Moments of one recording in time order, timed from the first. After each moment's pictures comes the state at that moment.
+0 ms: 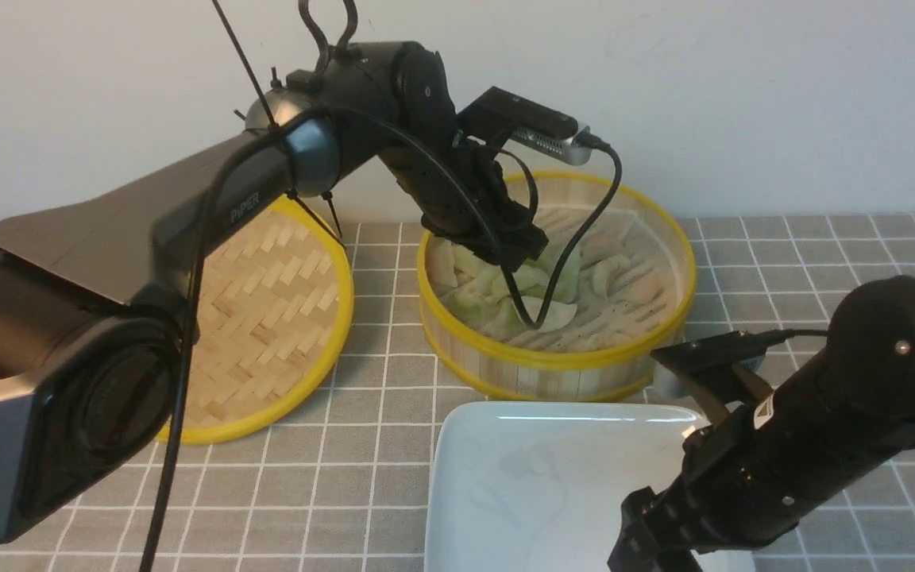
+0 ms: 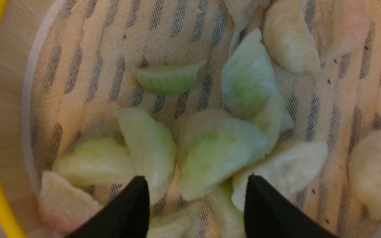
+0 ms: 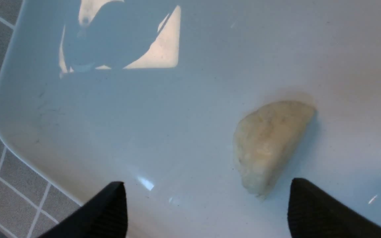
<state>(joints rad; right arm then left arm) 0.47 1.54 -0.85 0.46 0.87 -0.22 -0.47 2.29 -2.08 -0.25 0.90 0.32</state>
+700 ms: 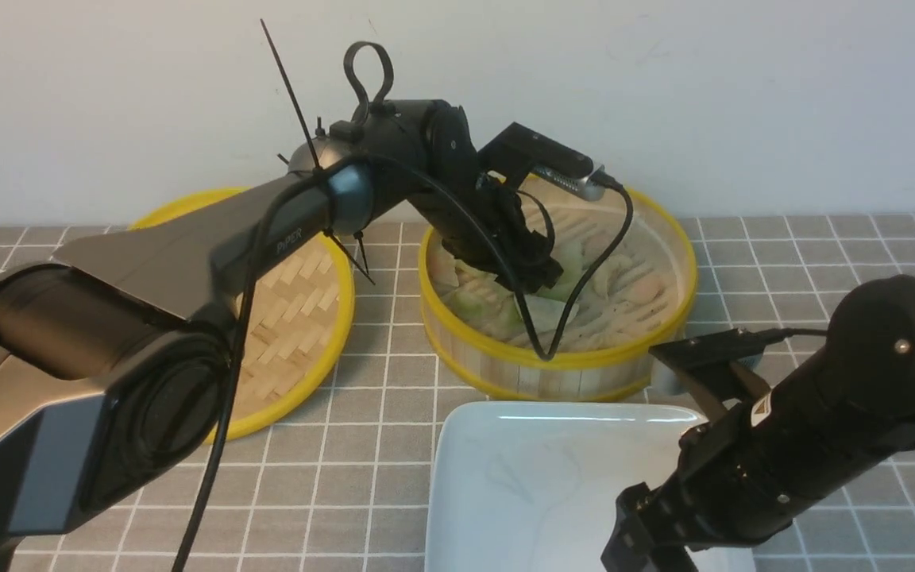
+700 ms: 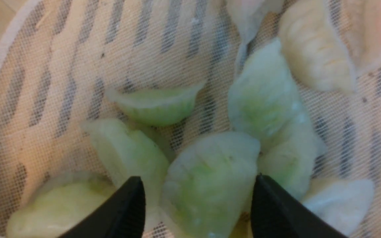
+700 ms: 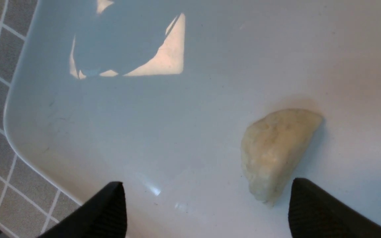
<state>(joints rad) 0.47 1.54 -0.85 0.48 0.86 -0.22 -0.49 2.39 -2.08 -0.26 0.78 0.37</state>
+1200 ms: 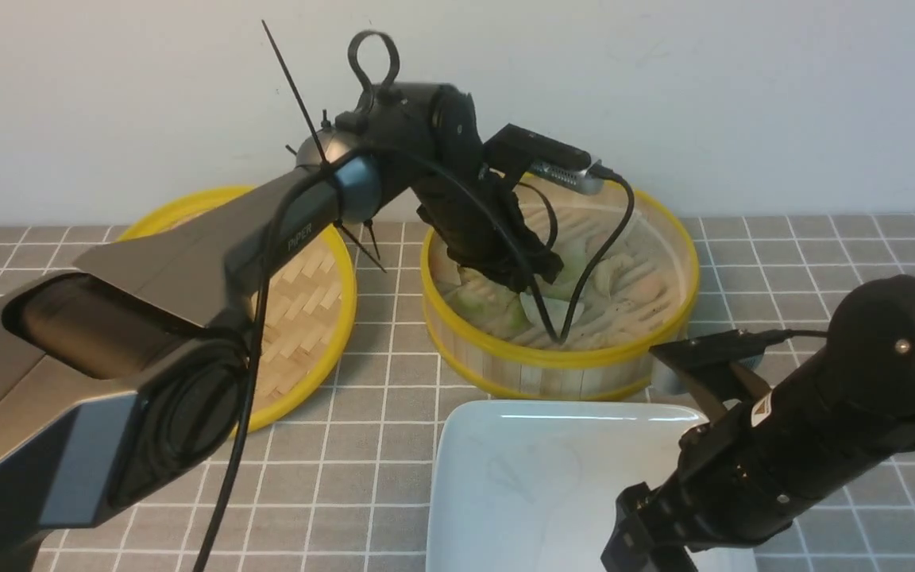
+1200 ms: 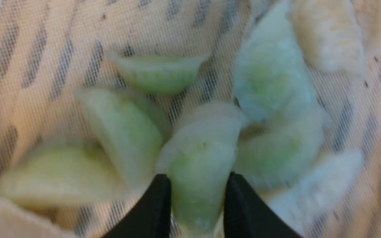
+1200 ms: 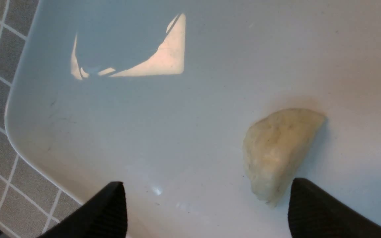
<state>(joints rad) 0.47 1.54 -0.85 0.48 0.86 -0.22 -0.49 2.44 -2.28 -0.21 1.06 0.24</state>
